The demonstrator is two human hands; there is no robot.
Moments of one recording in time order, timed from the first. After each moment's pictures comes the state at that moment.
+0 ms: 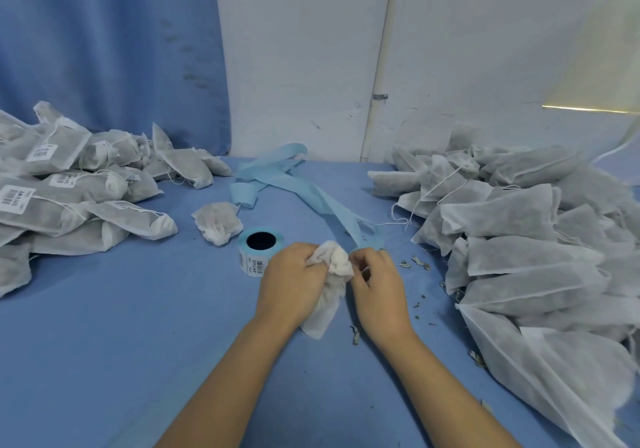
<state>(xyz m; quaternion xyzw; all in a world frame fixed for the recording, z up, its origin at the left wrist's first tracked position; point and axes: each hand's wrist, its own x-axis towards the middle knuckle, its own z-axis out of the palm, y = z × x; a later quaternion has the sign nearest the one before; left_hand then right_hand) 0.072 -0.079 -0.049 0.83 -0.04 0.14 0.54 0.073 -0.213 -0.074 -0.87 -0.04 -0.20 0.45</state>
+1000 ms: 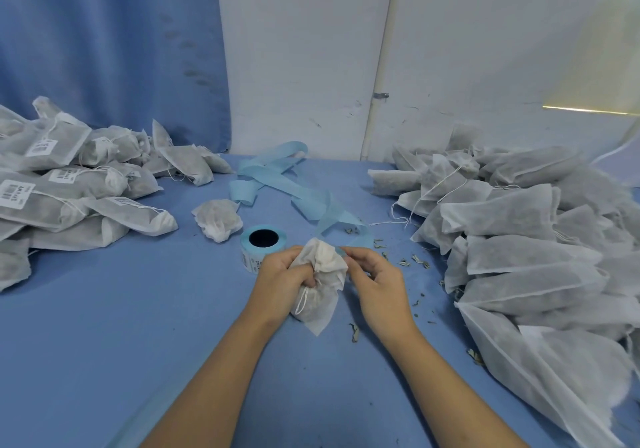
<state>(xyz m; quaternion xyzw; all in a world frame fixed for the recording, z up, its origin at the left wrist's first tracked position) 0.069 -0.064 -0.054 0.69 -0.05 0.02 0.72 0.070 -0.211 -0.071 -0.73 -0.06 -0.14 0.66</state>
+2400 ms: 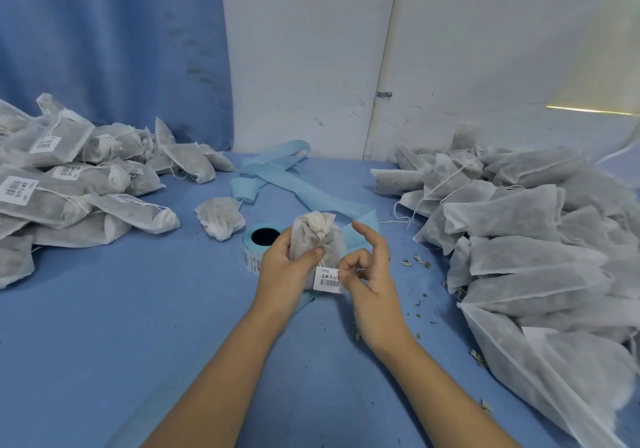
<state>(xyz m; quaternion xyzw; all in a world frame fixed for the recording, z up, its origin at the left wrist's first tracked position) 0.078 -0.073 -0.056 0.63 -0.04 0.11 0.77 0.056 -0.201 -0.070 -0.74 -0.16 -0.17 0.63</state>
